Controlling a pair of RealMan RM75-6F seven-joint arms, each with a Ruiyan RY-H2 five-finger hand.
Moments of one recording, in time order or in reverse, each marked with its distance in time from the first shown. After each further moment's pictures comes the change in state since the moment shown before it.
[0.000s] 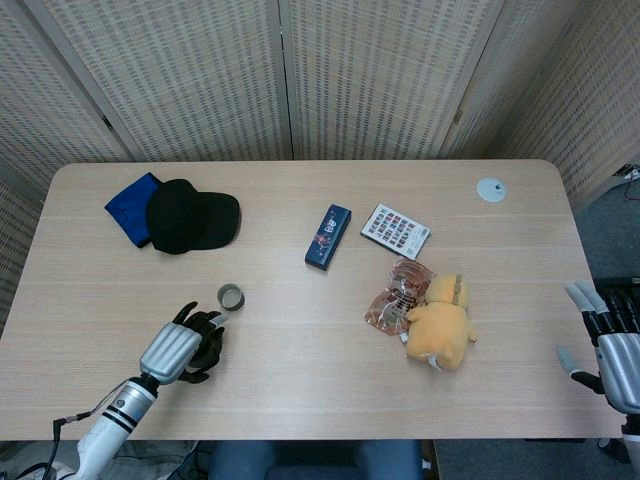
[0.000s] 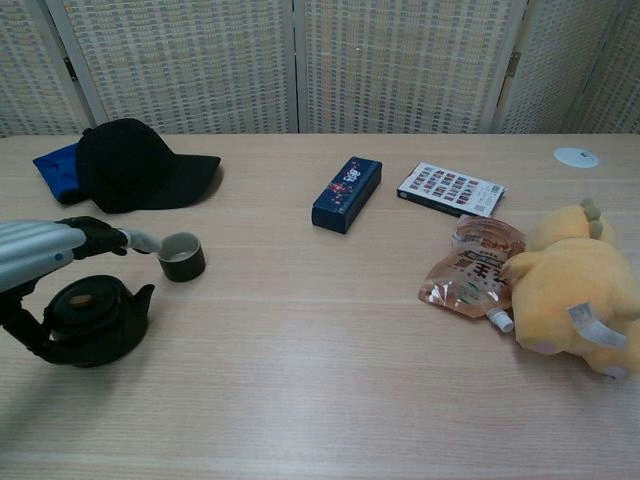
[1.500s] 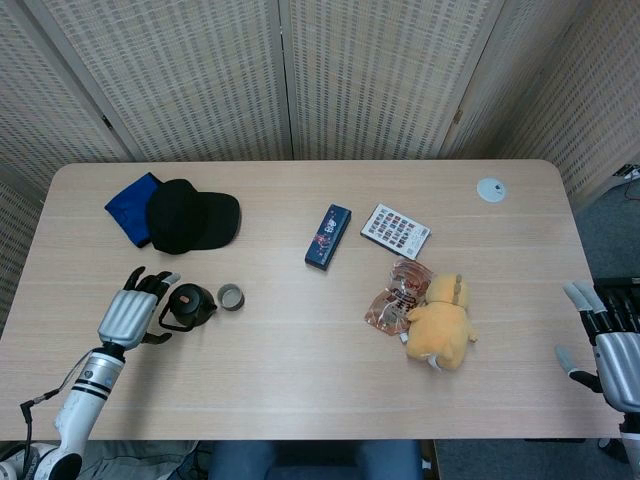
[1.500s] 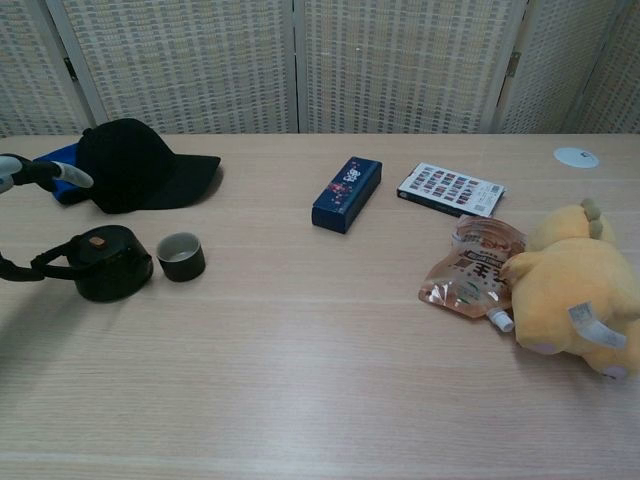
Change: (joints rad) left arm -0.009 0.055 -0.083 0.052 -0.167 0.068 -0.009; right arm 0.004 -0.007 0.002 0.008 0.005 -0.011 0.001
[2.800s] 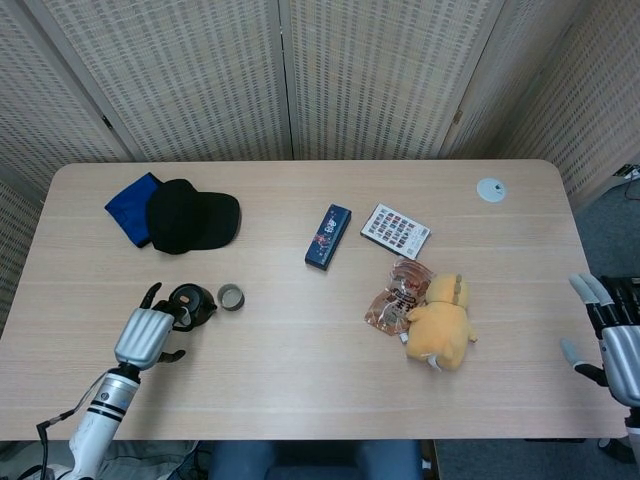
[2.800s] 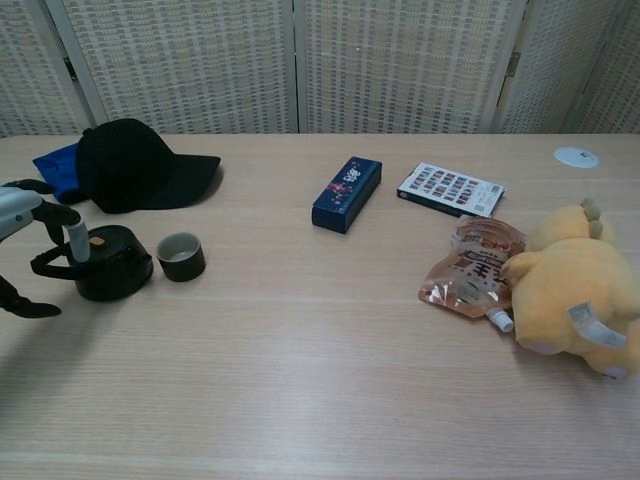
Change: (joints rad) left arm 0.037 -0.086 0.045 -0.015 0.043 0.061 0.107; right arm 0.009 0.023 0.022 -0.008 0.004 0.015 -0.009
